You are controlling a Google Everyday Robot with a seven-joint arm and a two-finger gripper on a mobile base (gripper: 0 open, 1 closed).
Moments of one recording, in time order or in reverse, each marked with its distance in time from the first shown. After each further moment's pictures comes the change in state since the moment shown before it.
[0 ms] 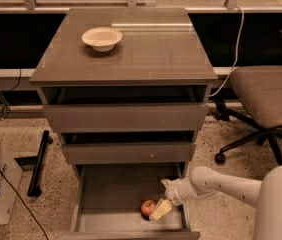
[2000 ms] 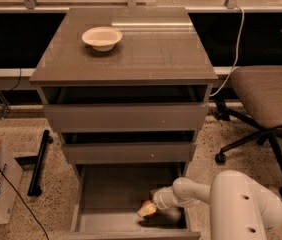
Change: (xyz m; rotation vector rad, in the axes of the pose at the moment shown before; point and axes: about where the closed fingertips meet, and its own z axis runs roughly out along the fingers) arm 0.062 -0.060 0.144 0.044 0.007 0.162
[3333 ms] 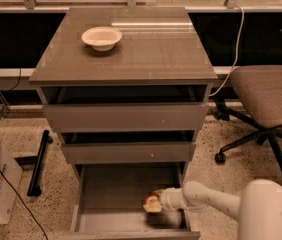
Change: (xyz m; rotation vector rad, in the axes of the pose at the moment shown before) arm -0.014 0.010 -0.047 0.058 -0.104 0.019
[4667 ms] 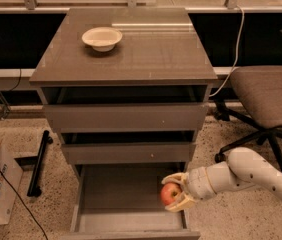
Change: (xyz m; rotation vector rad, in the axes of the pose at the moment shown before) arm -0.140 0.149 -0.286 -0.285 -0.101 -0.613
